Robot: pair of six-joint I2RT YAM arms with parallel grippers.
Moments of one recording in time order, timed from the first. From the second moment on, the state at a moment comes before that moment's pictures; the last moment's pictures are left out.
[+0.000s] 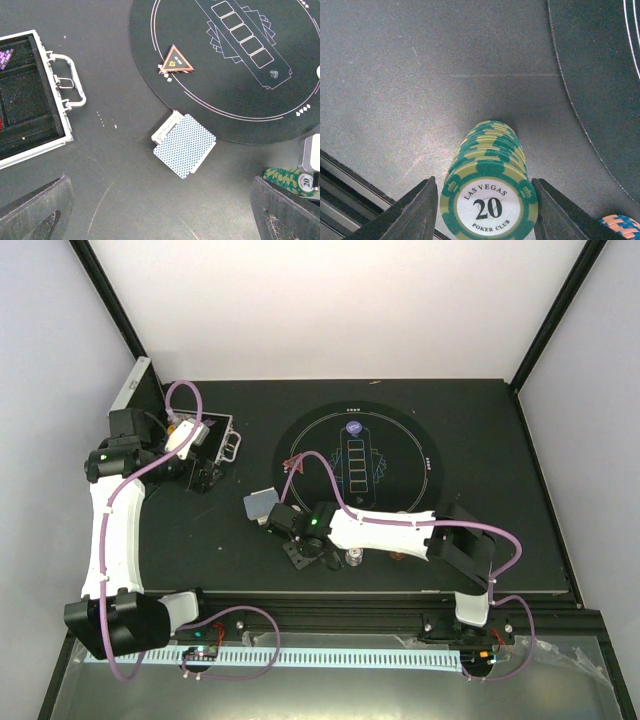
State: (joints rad) left arm 0.22 1.18 1.27 -1.11 0.56 0.53; right arm 1.21 1.88 1.38 -0.80 0.10 0.56
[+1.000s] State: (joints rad) left arm 0.23 1.18 1.27 -1.11 0.56 0.55; right arm 1.21 1.90 1.40 -0.81 0.10 0.55
